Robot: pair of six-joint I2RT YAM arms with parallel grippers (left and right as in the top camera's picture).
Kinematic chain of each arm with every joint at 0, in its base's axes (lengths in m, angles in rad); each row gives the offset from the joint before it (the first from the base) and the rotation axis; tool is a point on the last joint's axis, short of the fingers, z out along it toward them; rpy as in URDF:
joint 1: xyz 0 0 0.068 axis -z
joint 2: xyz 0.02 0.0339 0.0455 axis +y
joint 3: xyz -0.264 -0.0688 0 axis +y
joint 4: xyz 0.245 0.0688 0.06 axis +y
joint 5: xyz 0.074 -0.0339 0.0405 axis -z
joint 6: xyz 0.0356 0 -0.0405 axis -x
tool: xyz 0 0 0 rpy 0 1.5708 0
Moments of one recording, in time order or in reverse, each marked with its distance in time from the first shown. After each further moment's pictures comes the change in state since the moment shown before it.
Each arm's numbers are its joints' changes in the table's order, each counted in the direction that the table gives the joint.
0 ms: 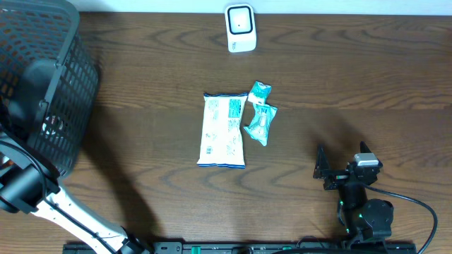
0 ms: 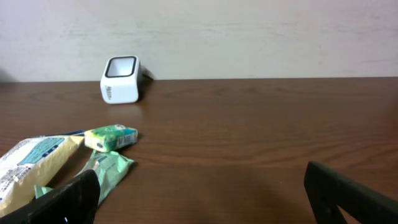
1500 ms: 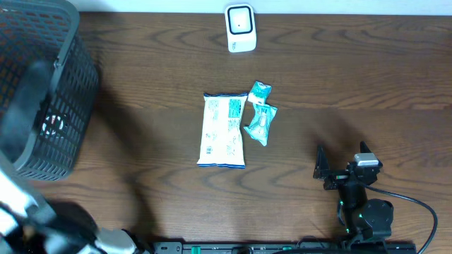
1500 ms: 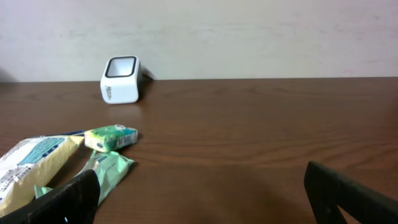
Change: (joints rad) left arm 0.061 -0.592 -0.008 0.009 0.225 -0.002; right arm 0.000 0.000 0.000 0.000 0.000 0.000
